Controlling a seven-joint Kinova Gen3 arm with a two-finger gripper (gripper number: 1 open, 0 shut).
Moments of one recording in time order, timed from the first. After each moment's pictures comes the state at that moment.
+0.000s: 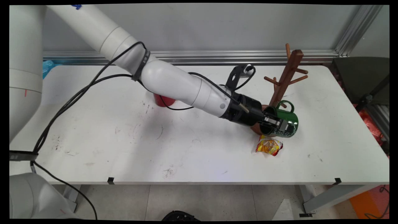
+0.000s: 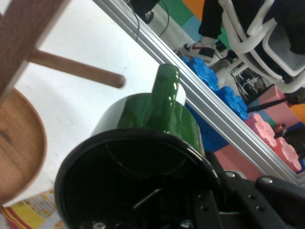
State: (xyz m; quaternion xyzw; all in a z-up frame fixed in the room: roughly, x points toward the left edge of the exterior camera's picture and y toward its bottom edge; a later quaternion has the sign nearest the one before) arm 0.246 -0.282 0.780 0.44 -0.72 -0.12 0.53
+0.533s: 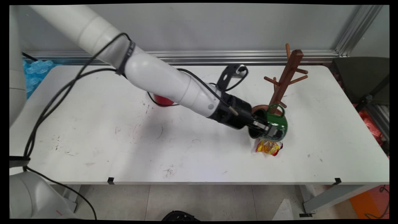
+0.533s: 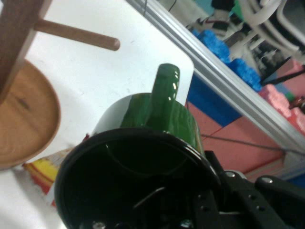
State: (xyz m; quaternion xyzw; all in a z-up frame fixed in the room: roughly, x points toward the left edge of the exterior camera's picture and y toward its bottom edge) arm 0.266 -0.258 0.803 0.43 -0.75 -0.10 0.49
